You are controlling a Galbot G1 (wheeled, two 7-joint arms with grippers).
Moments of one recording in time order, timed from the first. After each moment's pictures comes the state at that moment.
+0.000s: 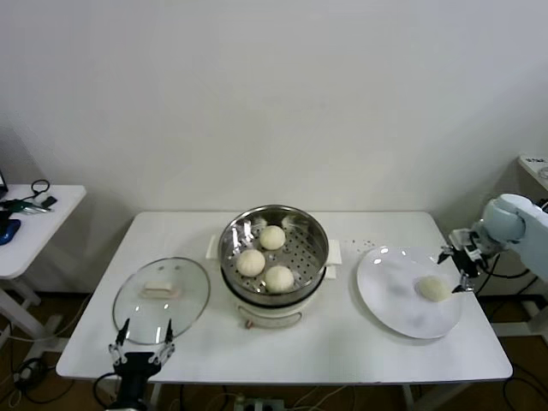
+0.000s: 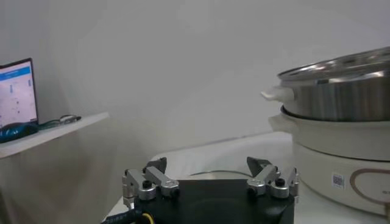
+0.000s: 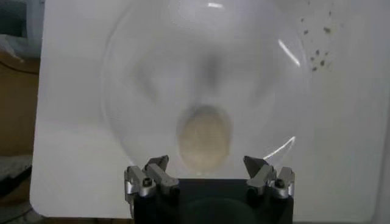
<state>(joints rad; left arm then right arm) 1.75 -1.47 -0.65 -1.95 0.06 -0.16 -0.09 0.09 0.56 -0.89 1.03 -0.10 0.03 -1.13</state>
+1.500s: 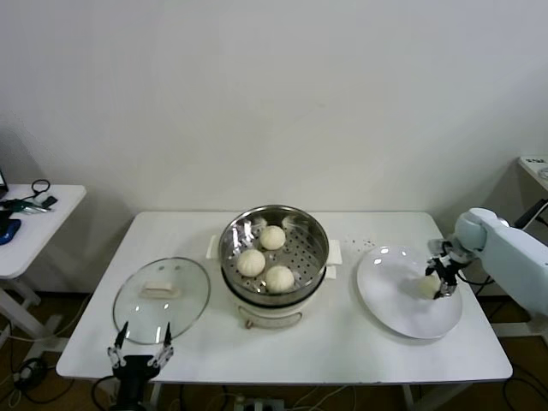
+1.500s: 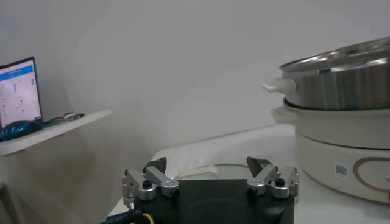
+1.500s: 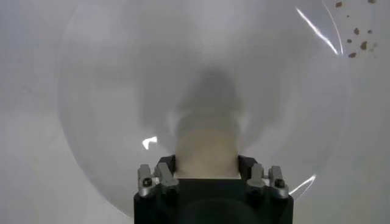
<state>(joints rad) 1.75 -1.48 -0.66 -1.94 0.08 -0.17 -0.09 0.01 0.78 -0.81 0.77 -0.17 0.05 -1.15</state>
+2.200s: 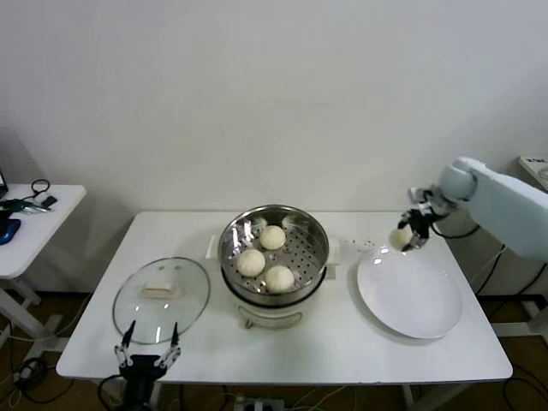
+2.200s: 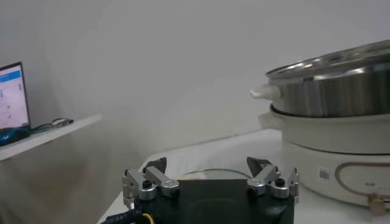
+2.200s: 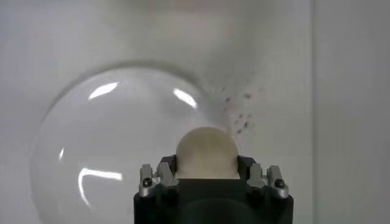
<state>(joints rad) 1.76 -1.48 -0.62 -1.96 0.11 -0.17 -0.09 0.47 0.83 -1.24 0.92 0.31 -0.11 -1.10</state>
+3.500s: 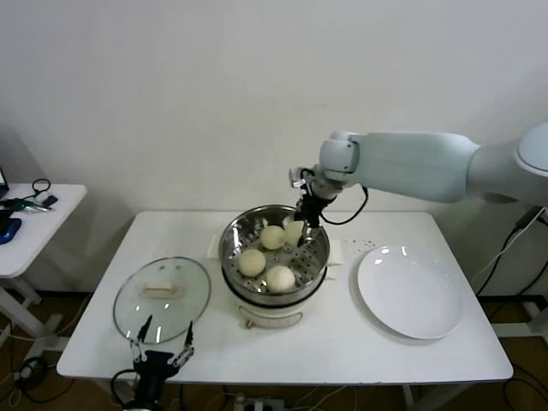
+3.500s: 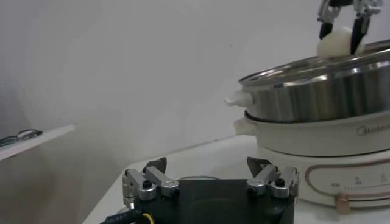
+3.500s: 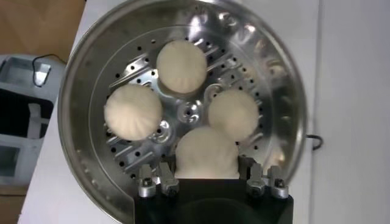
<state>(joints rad) 1.75 -1.43 -0.58 -1.96 0.11 -0.17 -0.07 0.77 1.25 -1.74 1.16 0.93 -0.32 -0.86</state>
